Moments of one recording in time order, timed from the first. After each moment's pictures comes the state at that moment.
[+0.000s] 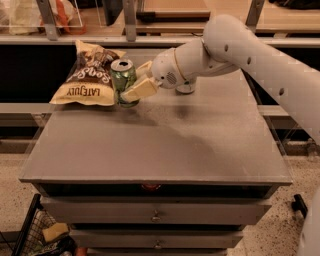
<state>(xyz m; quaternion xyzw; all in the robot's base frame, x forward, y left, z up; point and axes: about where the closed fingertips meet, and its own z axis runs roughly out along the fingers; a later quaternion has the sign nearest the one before) 0.630 0.054 0.891 -0.58 0.63 0.32 0.41</state>
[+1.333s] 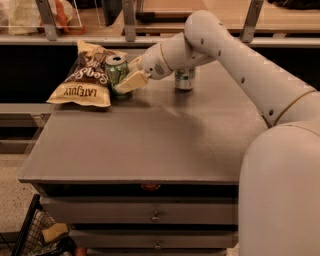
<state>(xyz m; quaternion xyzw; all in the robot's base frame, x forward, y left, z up) 0.696 0.082 0.871 -0.59 0.63 0.32 0.39</state>
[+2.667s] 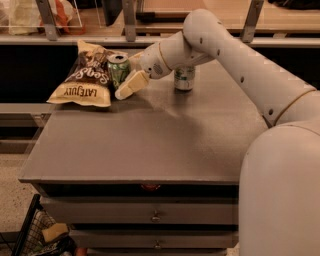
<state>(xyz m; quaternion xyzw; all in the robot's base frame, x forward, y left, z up) 0.694 0.085 0.876 -0.60 0.63 0.31 0.39</state>
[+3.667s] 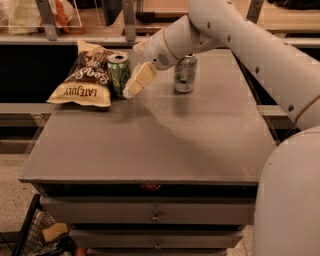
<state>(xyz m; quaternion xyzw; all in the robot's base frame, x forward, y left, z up) 0.674 0.068 0.907 -0.62 0.64 0.26 0.38</state>
